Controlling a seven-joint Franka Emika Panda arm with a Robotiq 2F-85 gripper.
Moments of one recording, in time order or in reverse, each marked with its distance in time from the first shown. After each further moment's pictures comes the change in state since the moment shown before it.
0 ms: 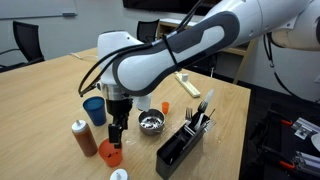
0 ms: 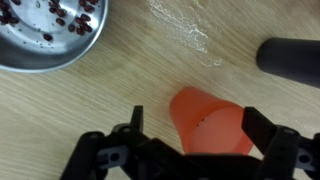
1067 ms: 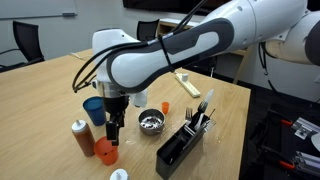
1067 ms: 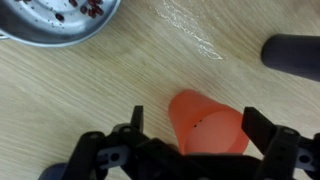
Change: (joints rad) arm 0.015 0.086 0.004 0.180 -0.021 -0.095 -0.052
